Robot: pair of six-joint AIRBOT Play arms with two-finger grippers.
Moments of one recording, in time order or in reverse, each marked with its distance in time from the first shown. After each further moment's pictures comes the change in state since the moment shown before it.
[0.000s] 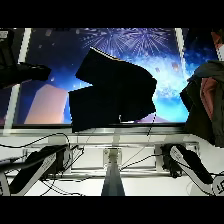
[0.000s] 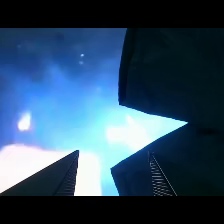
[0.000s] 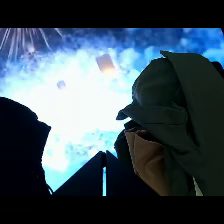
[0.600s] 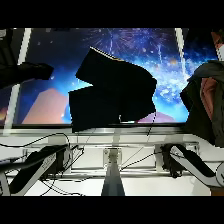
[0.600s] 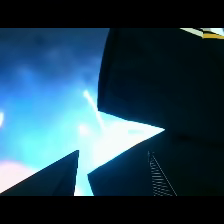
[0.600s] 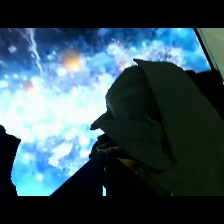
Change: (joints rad) left arm 0.000 -0.007 0.000 -0.091 -0.013 -0.009; right arm -0.019 -0.123 -0.010 -0.101 -0.053 0.004
